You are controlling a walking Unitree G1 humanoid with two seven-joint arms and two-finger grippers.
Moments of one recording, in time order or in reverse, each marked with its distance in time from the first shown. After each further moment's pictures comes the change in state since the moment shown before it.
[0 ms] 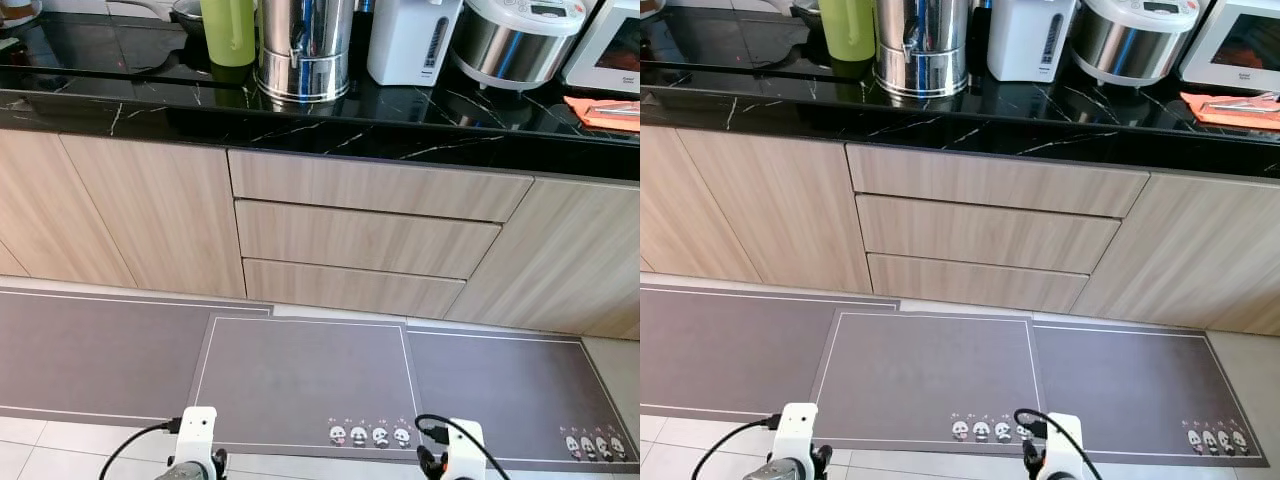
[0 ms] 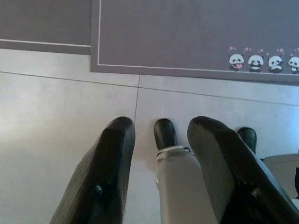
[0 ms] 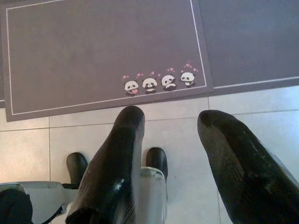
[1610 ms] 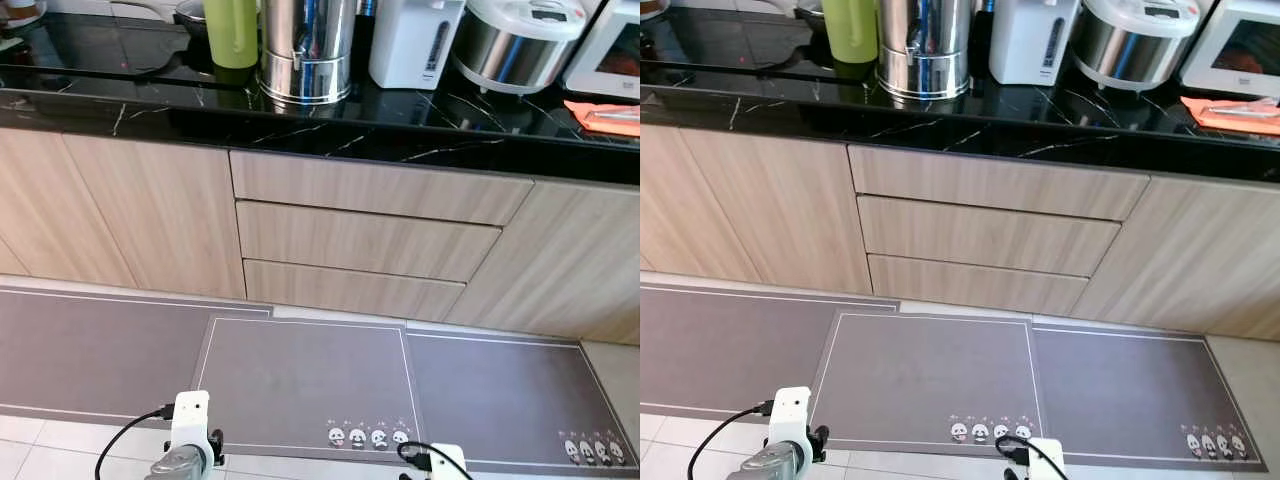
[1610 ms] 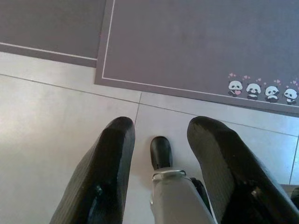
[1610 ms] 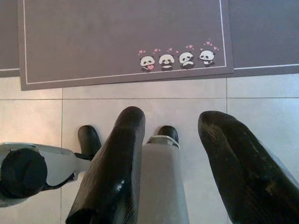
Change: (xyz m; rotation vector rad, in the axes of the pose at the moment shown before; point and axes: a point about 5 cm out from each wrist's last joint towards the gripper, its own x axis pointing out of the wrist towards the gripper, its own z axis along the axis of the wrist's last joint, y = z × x) left arm 0.002 0.006 0.019 -0.080 -0.055 0.038; right arm -0.008 0.018 -0.036 -0.035 0.082 0.060
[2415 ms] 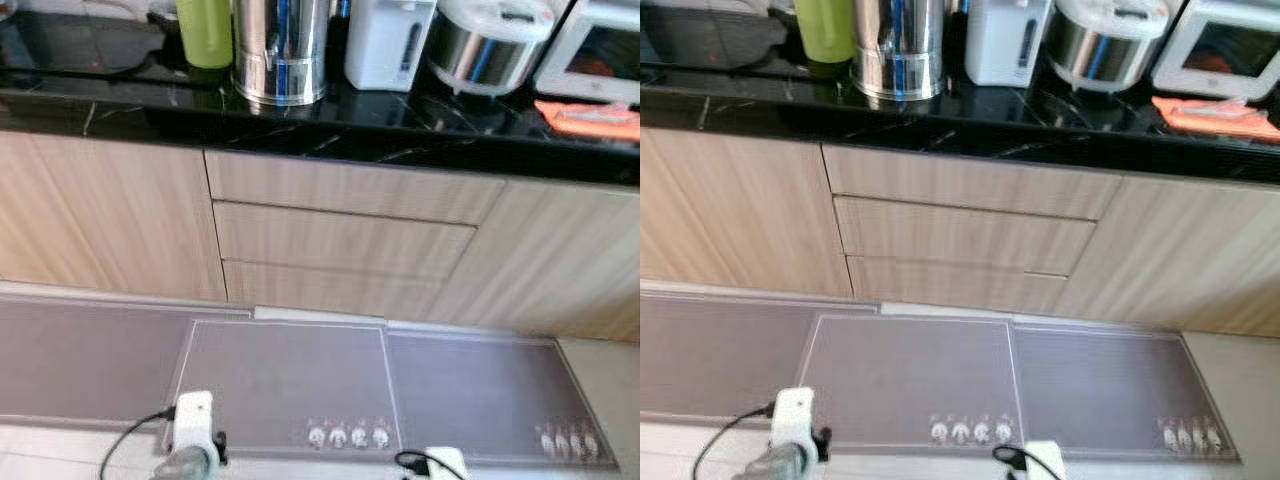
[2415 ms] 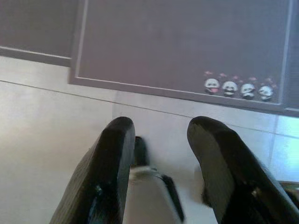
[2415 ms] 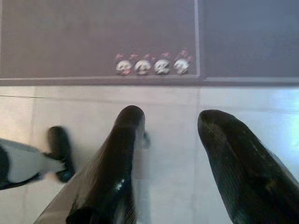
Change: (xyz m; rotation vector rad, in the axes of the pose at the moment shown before) left arm 0.000 -0.008 -0.004 -0.018 0.009 -0.014; right arm -0.002 -0.007 0.002 -0.090 -0.033 -0.009
